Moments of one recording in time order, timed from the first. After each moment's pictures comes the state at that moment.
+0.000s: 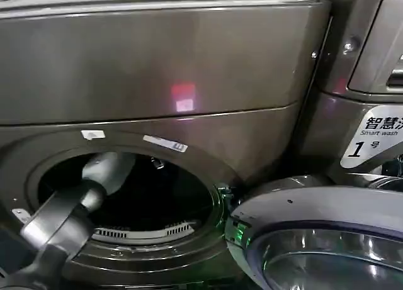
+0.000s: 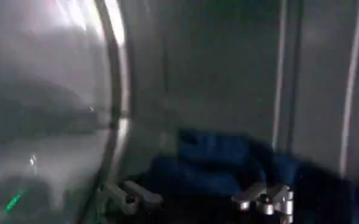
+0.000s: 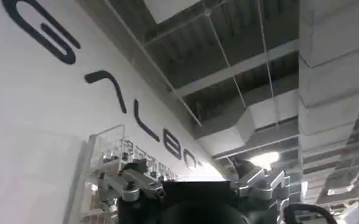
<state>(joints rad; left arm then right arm) -0.12 -1.33 0.36 -0.40 0.44 0.16 0.88 -1.82 0.92 2.69 1.94 1.05 -0.38 0.02</state>
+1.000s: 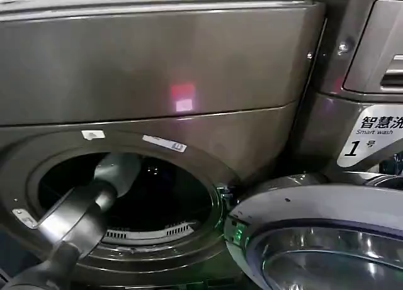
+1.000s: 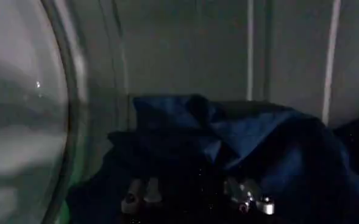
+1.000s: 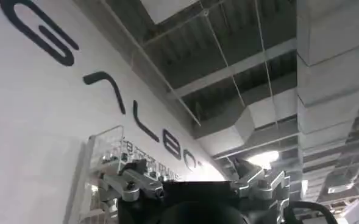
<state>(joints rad) -0.11 -1.41 0.40 -0.24 0.55 0.13 0.87 -1.81 0.92 2.68 1.94 1.05 -0.38 0.01</state>
